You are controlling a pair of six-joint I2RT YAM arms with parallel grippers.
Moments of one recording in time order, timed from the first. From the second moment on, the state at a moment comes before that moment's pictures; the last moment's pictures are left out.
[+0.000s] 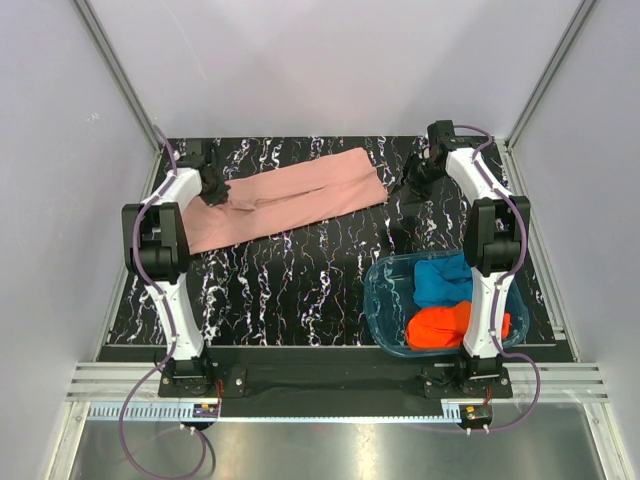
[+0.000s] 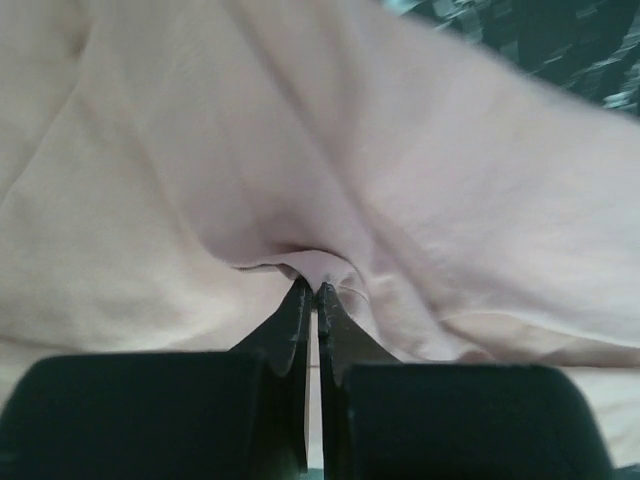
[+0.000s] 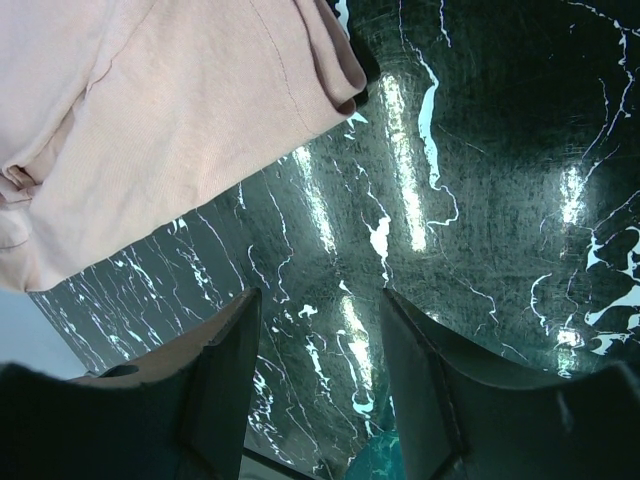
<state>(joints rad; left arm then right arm) 0.04 2.06 1.57 -0.55 -0.06 -0.64 0.10 2.19 1.90 -0.85 -0.37 0.50</state>
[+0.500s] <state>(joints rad) 0.00 2.34 1.94 -0.37 0.16 -0.71 0.10 2.25 1.94 -0.85 -0.37 0.51</state>
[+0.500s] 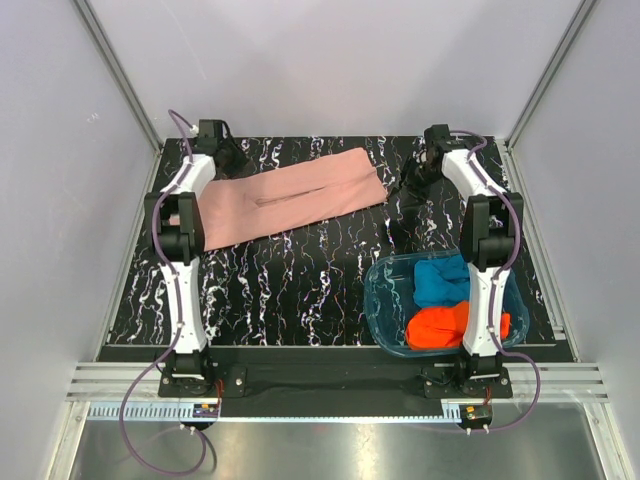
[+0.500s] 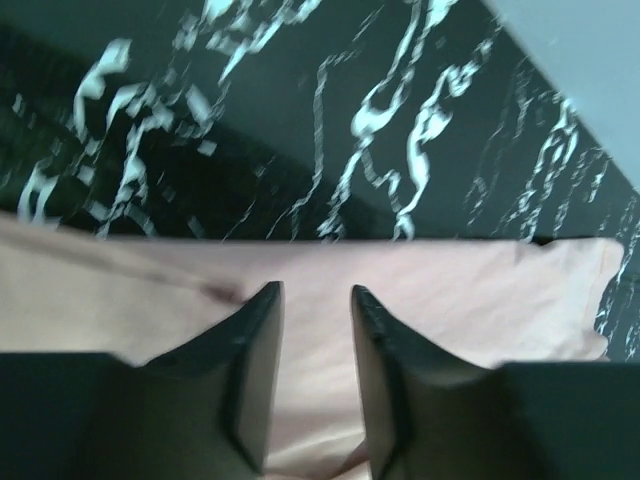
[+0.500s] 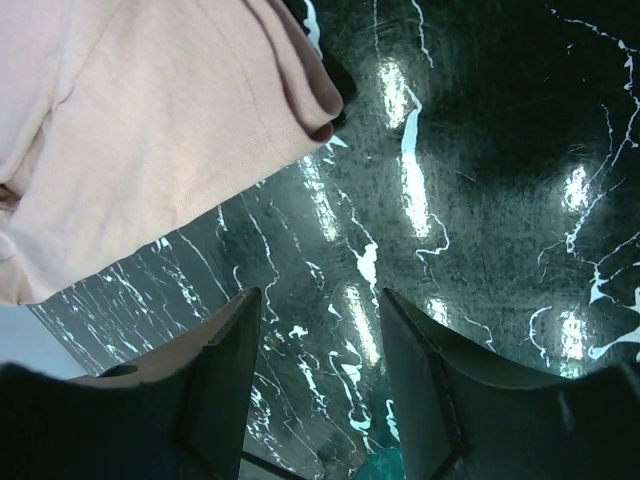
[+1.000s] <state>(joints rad) 0.06 1.71 1.41 -0.67 -0.02 -0.64 0.19 2.44 2.34 -0.93 -0.31 0.41</state>
